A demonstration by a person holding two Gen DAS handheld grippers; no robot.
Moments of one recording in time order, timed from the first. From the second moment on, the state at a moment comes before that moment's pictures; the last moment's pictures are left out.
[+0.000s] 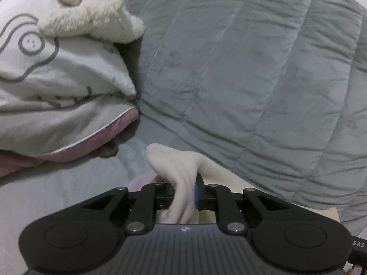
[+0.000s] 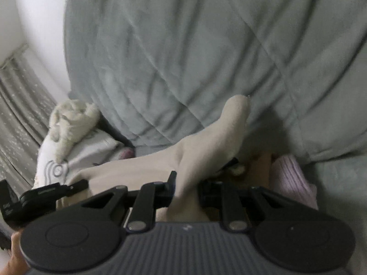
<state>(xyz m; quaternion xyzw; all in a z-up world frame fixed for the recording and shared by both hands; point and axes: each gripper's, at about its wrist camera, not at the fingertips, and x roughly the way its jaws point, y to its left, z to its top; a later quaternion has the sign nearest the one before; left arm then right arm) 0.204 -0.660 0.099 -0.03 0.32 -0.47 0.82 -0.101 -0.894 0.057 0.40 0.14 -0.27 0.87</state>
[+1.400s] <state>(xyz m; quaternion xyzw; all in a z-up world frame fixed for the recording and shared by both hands) 0.228 -0.586 0.083 0.00 0.31 -0.37 0.88 -0.114 -0.848 0.075 0.16 0.19 -0.31 0.92</state>
